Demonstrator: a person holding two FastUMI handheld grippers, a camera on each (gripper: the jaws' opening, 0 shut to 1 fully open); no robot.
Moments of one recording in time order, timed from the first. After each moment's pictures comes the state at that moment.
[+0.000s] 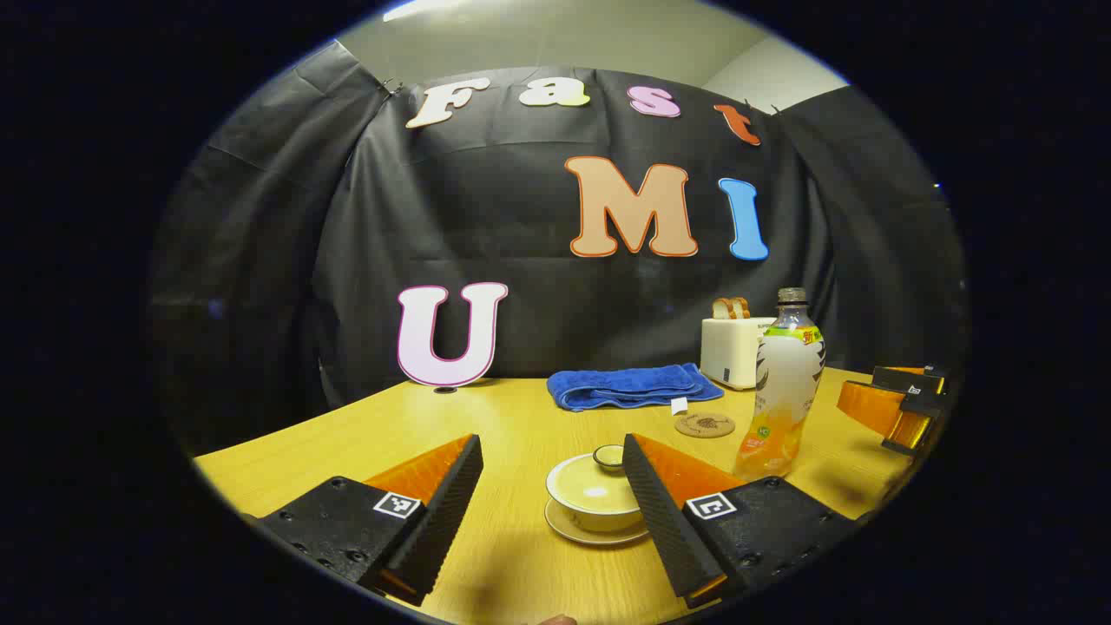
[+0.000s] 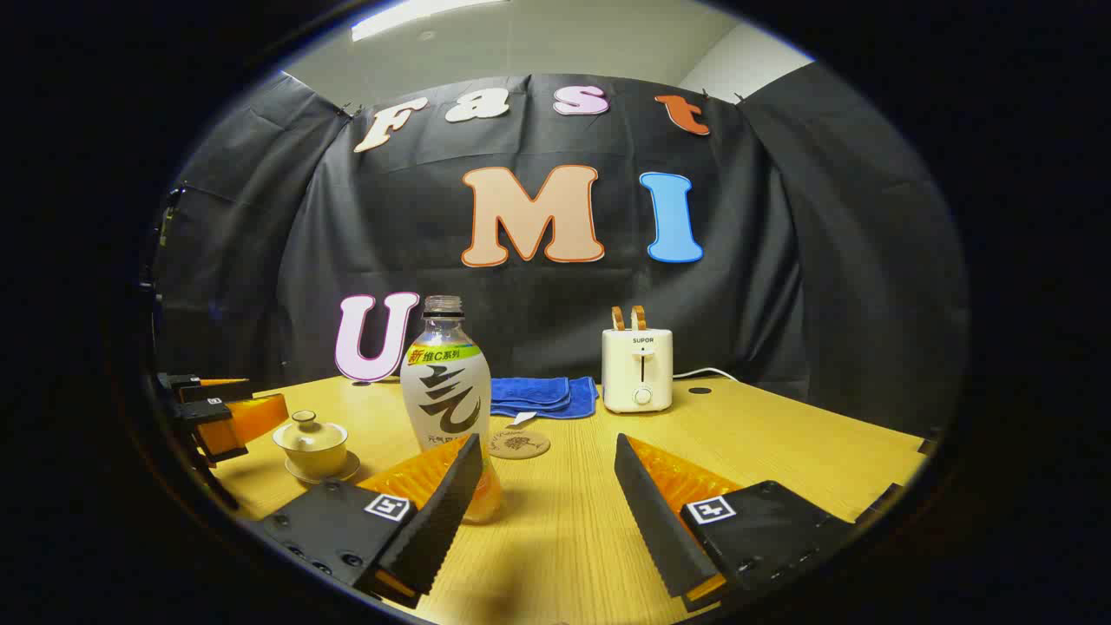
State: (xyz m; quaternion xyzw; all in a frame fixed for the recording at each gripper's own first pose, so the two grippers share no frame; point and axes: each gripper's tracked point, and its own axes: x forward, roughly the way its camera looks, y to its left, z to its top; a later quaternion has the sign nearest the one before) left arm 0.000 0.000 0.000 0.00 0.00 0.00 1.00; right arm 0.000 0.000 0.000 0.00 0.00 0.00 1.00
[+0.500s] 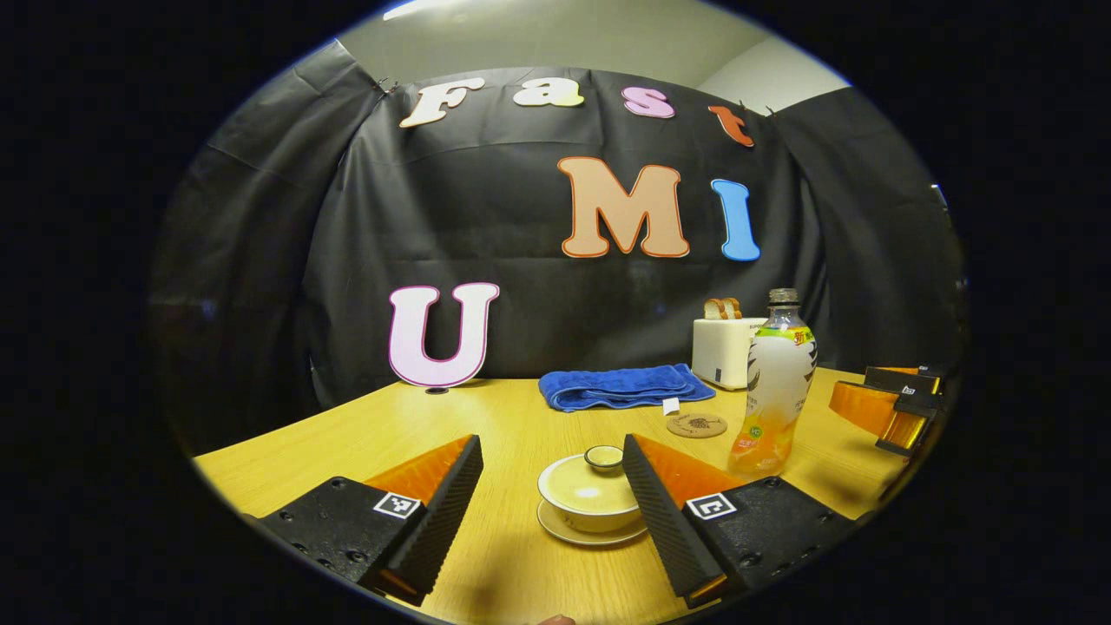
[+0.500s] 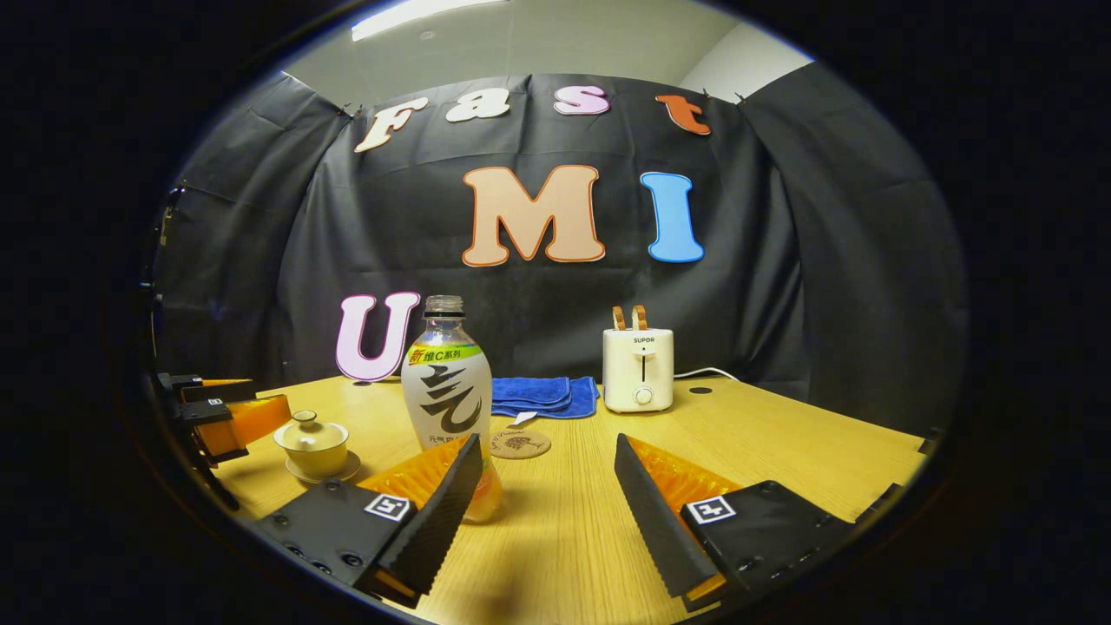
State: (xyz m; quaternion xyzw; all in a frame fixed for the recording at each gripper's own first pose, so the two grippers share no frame) left arm -0.001 -0.003 -0.001 0.00 0.00 -0.02 1.00; right arm -0.001 0.001 0.000 0.00 0.00 0.00 1.00
